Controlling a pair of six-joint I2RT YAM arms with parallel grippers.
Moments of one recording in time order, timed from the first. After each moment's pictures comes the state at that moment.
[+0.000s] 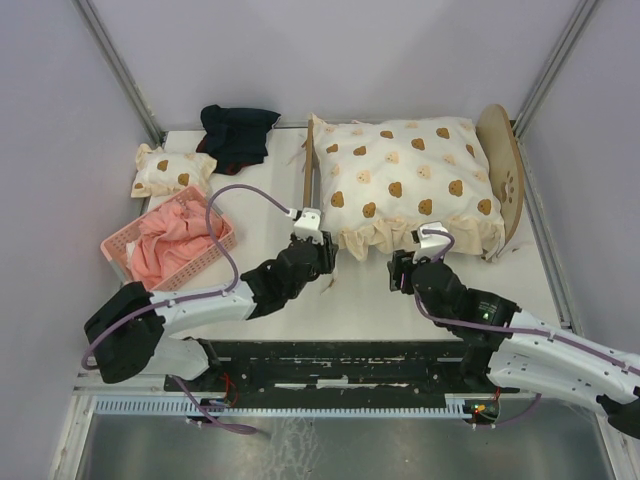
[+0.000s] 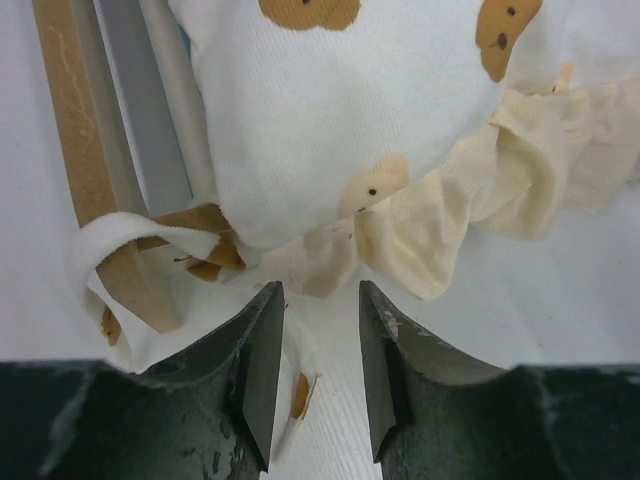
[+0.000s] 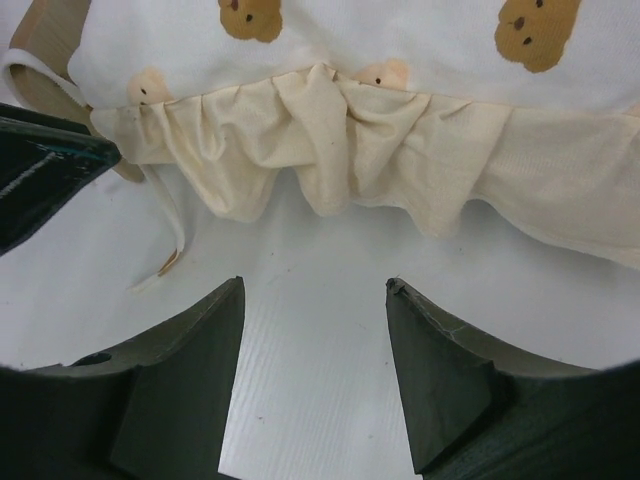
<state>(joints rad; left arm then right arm) -0.98 1.31 0.66 0.30 -0.49 -0.43 1.04 0.76 0.62 -0.37 0.71 0.44</state>
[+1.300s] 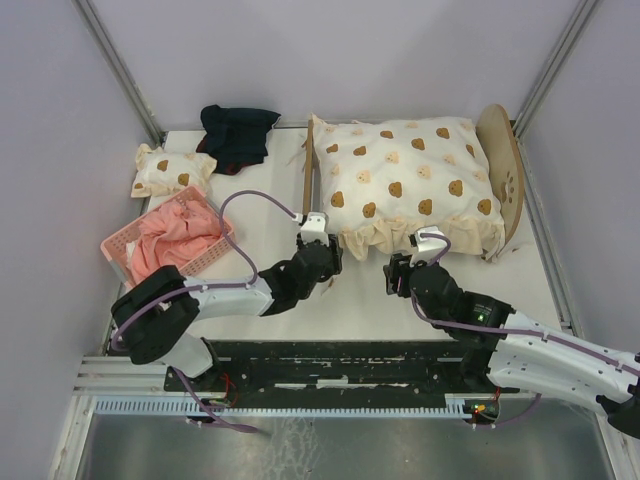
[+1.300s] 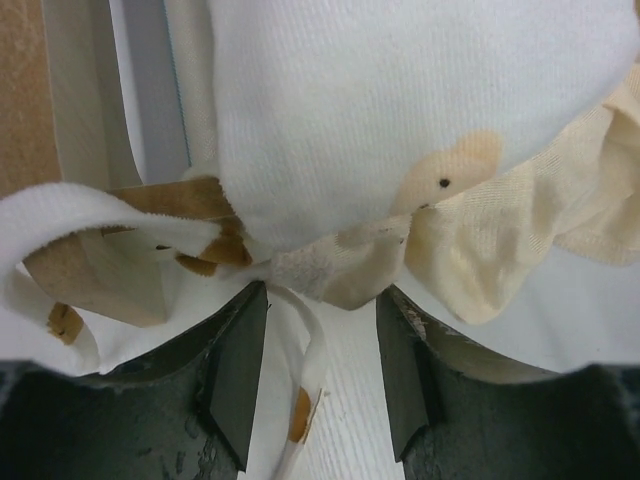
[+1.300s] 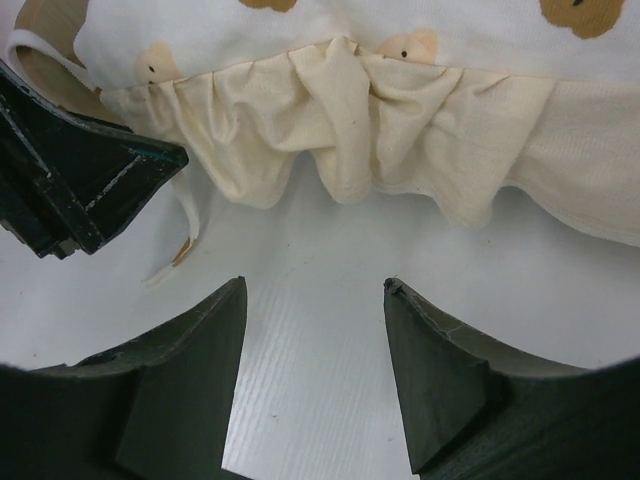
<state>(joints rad) -0.98 1.50 0.67 0.38 -0.55 -0.53 1.04 0.76 0.56 -0.29 0.68 0.47</state>
